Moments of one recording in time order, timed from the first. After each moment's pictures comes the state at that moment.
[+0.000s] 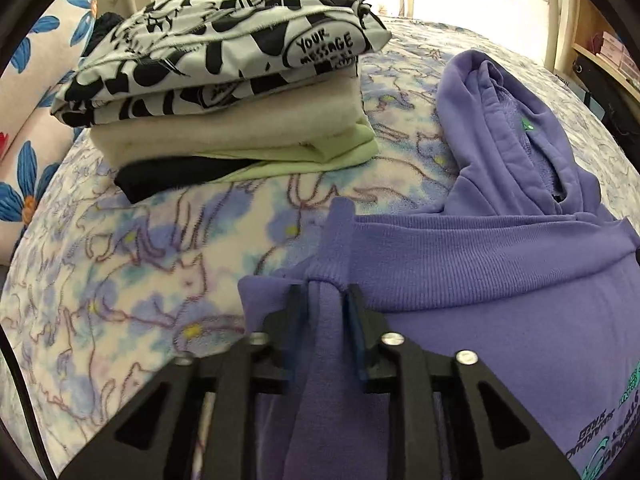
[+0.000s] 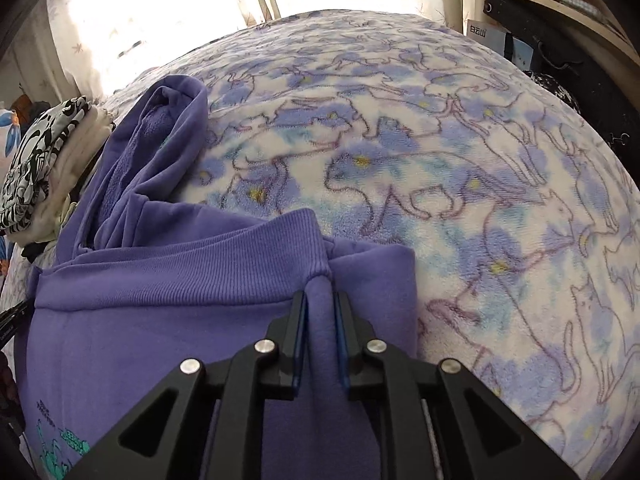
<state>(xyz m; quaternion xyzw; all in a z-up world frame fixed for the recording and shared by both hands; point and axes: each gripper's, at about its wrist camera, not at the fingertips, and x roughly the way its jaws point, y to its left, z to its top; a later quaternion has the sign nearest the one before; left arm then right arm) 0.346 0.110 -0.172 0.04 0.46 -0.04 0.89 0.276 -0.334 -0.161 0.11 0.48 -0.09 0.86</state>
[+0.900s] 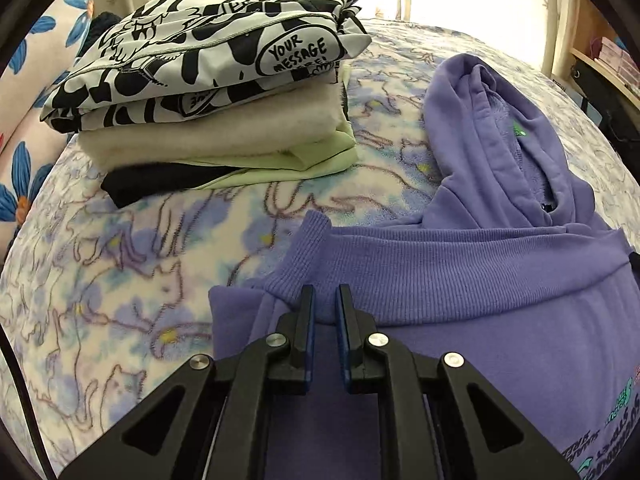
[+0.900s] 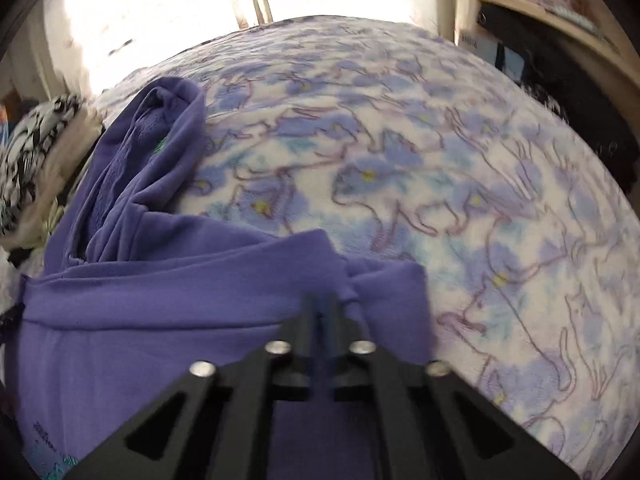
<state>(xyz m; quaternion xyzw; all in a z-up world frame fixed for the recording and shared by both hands) 0.352 0.092 -0.176 0.03 0.46 -0.05 0.89 0.282 -0.330 -0.163 0.11 0.47 -0.10 0.87</state>
